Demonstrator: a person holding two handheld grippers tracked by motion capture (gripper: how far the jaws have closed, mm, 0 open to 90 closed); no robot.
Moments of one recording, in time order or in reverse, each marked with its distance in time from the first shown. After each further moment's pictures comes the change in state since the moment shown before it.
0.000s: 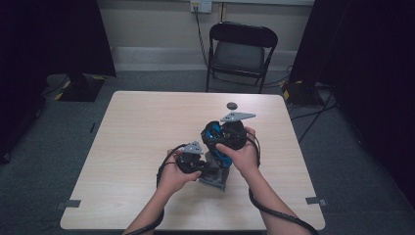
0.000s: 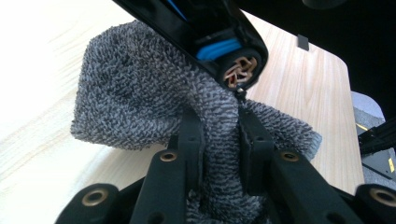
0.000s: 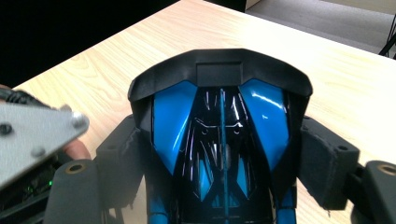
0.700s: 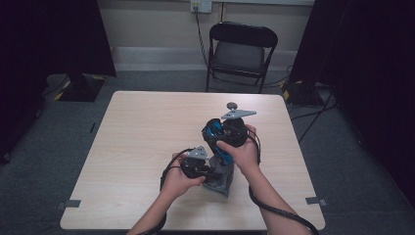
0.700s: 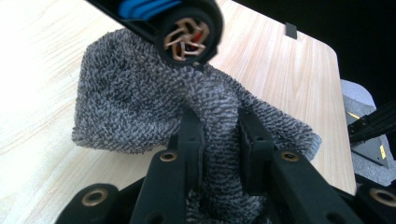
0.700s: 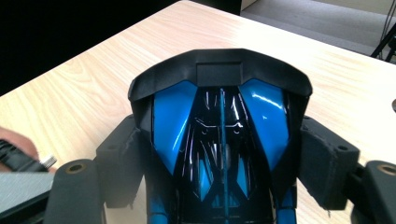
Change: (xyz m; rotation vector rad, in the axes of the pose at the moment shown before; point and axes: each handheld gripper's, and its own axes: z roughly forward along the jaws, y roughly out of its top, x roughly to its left) left arm -0.012 -0.002 0.012 0.022 -0.039 0.027; right arm -0.005 0.005 0.000 -0.001 -0.018 0.010
